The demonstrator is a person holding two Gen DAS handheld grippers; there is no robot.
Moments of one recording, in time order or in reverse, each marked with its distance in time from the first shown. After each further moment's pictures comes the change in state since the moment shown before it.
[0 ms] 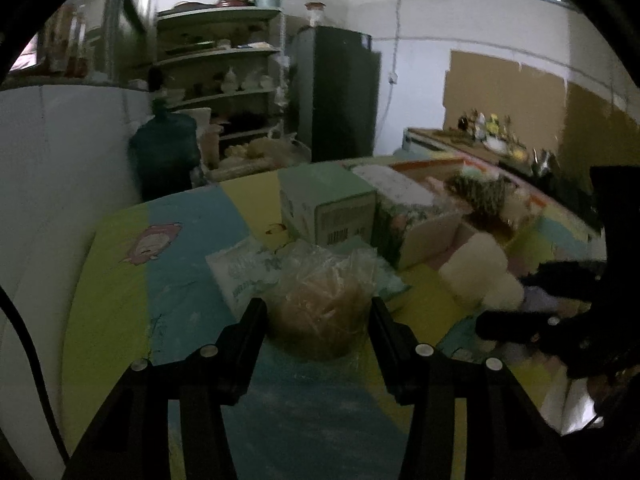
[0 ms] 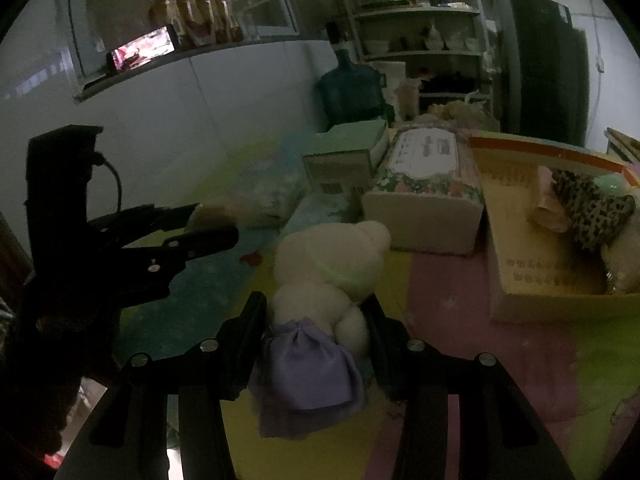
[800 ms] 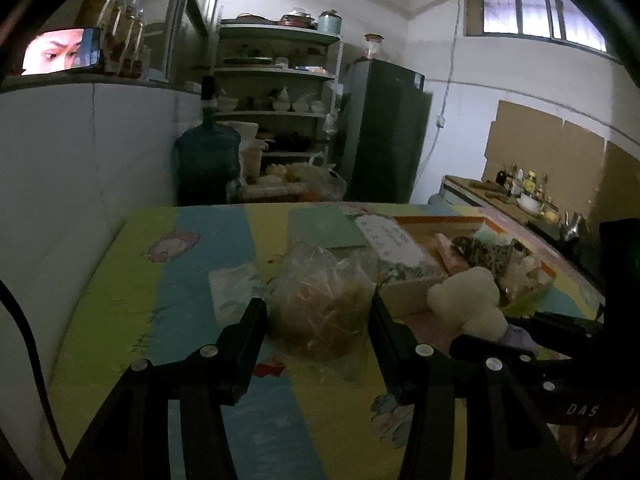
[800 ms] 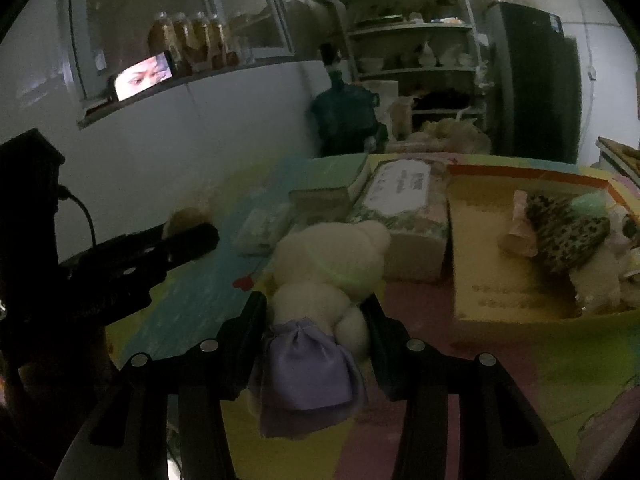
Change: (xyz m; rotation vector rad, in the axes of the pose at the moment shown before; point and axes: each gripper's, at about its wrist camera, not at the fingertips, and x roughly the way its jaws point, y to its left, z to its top) left arm -0.024 -0.037 0.016 -0.184 -0.106 0.124; right arm -0.027 -0.016 0.015 0.010 -0.071 -0.016
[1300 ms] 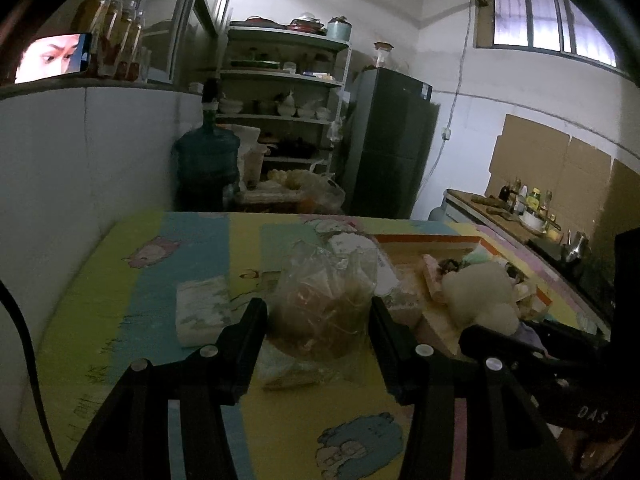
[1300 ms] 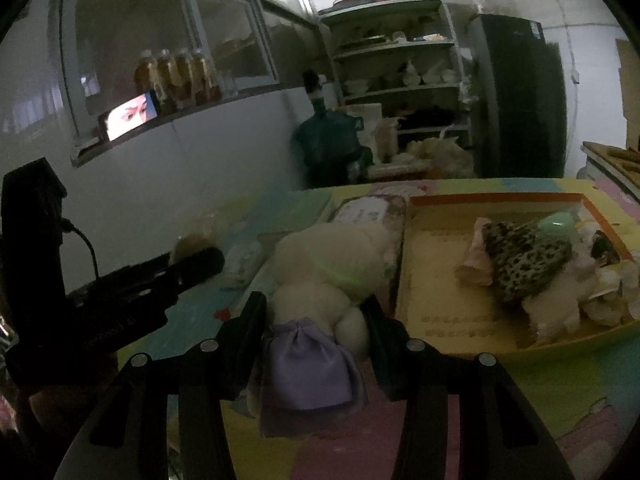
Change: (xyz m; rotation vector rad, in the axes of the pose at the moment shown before) left arm 0.013 -0.033 0.015 -0.048 -0.023 0.010; right arm -0.030 -0.032 0.012 0.037 -0.086 -0.019
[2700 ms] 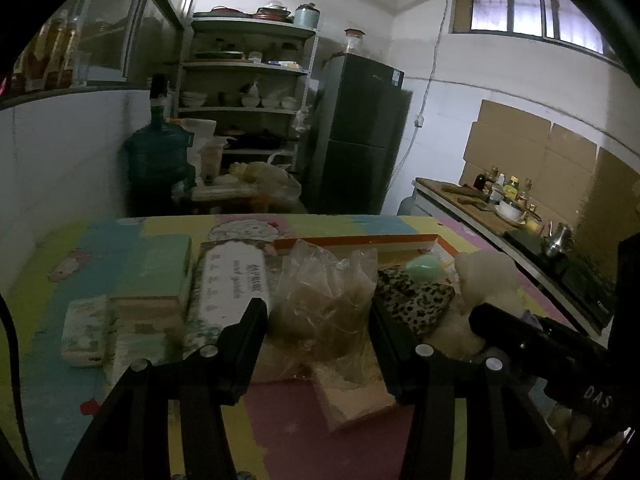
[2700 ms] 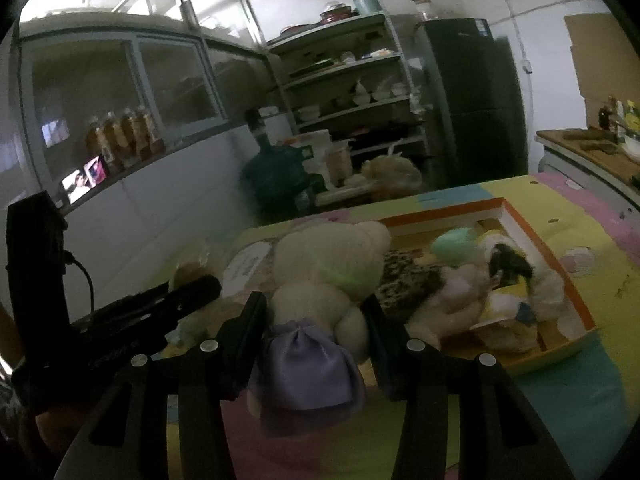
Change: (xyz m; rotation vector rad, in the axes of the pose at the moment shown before) left arm 0.063 -0.102 0.018 0.026 0.040 -0.086; right arm -0.051 -0.115 0.012 0.125 -0.099 -0.089
